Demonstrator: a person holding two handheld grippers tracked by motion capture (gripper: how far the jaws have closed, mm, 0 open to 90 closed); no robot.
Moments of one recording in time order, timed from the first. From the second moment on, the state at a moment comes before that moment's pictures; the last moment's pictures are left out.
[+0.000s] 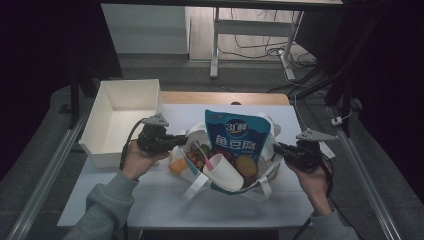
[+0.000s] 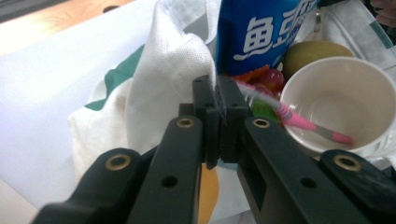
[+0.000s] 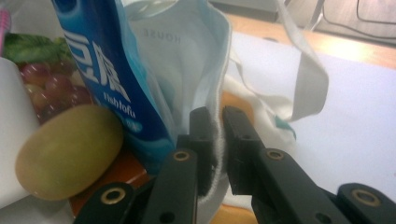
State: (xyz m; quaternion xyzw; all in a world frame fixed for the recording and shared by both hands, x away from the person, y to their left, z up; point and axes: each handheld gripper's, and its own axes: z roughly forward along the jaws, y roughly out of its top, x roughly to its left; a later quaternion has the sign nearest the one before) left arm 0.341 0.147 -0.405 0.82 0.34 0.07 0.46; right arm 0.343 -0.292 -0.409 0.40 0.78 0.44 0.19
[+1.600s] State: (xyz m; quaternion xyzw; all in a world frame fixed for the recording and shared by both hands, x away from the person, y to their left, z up) left arm 0.350 0.178 -0.344 0.76 0.34 0.13 0.54; right arm 0.357 -0.283 -0.329 0.37 0.71 0.52 0.28
